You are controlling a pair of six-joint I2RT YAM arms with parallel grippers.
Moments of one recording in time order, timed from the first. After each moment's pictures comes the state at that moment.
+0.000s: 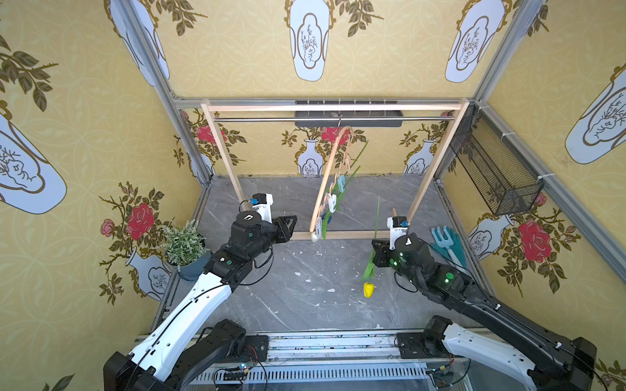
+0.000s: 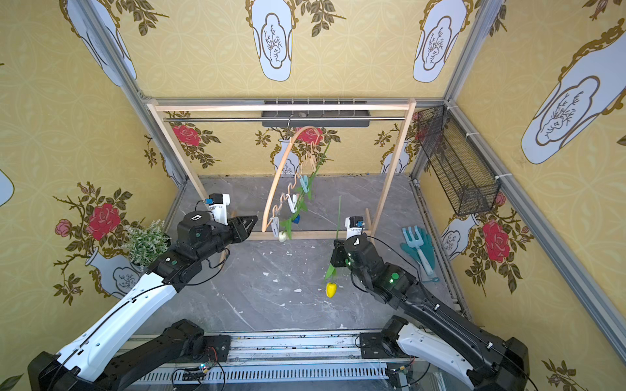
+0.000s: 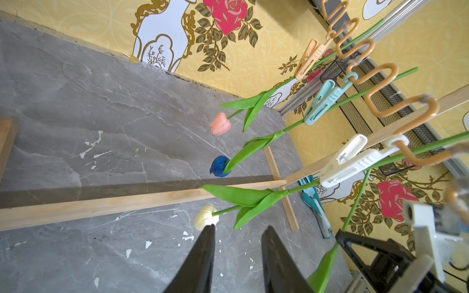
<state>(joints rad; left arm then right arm) -0.49 0.97 0.83 -0.20 0.16 -0.64 0.81 0.87 0.74 -0.42 0.26 0.62</state>
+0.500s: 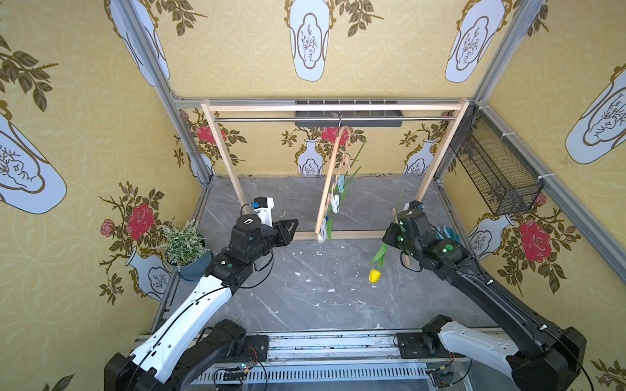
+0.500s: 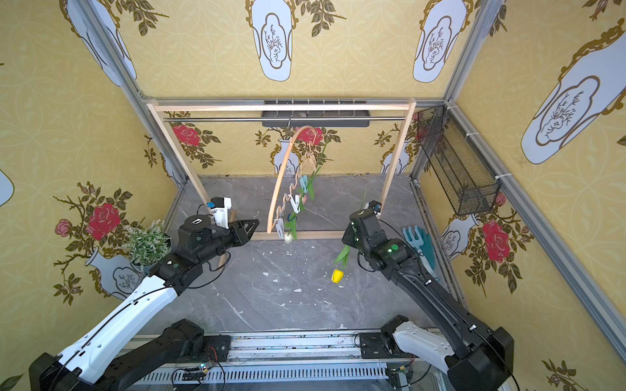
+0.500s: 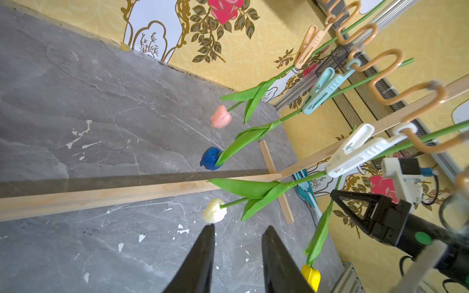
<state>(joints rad) -0.48 0.93 0.77 -0.16 0.20 -0.67 0.62 1.02 0.92 -0.63 0.27 0.75</state>
